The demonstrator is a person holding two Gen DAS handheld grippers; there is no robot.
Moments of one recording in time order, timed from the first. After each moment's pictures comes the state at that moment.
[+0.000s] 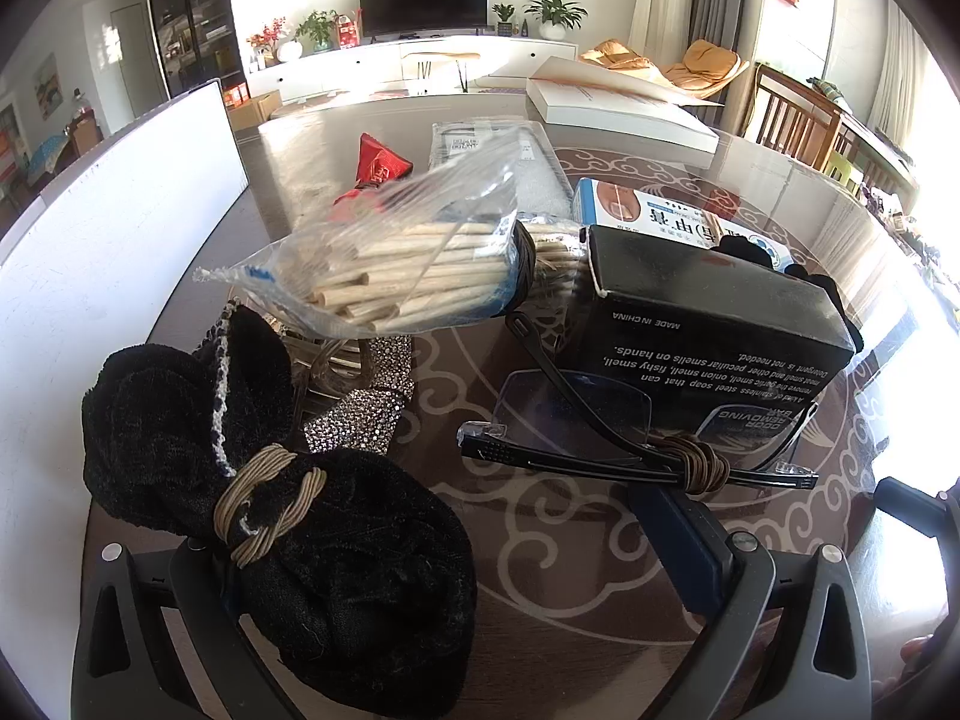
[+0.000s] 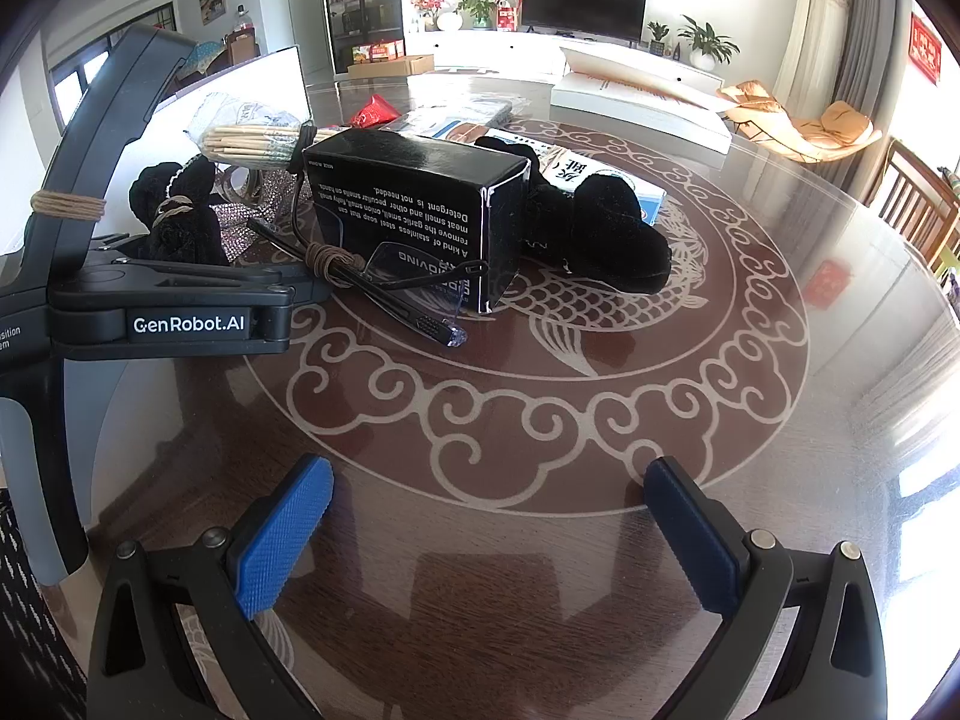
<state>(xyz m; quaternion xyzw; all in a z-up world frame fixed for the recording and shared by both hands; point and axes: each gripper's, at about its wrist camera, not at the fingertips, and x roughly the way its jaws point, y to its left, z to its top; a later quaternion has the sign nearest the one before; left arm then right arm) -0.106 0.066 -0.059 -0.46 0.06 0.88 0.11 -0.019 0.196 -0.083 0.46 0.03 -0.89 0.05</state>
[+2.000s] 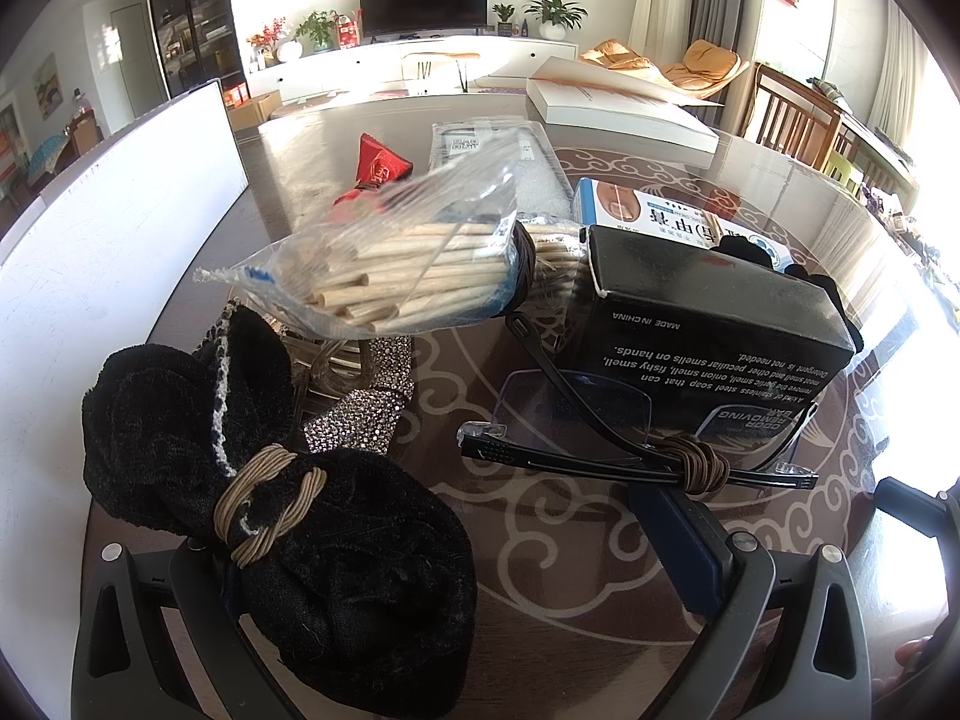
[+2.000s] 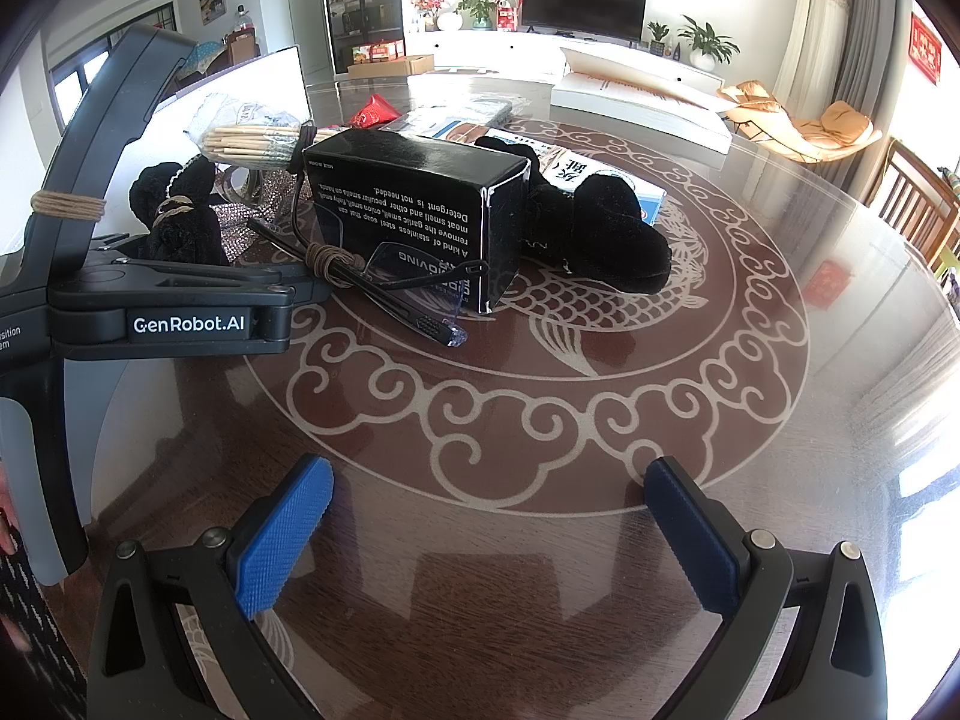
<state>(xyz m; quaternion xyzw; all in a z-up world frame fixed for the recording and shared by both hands) -0.106 0.068 -0.062 -0.46 0.06 0.88 0.11 -0.018 0.196 -0.083 0.46 0.03 -0.89 0.05</state>
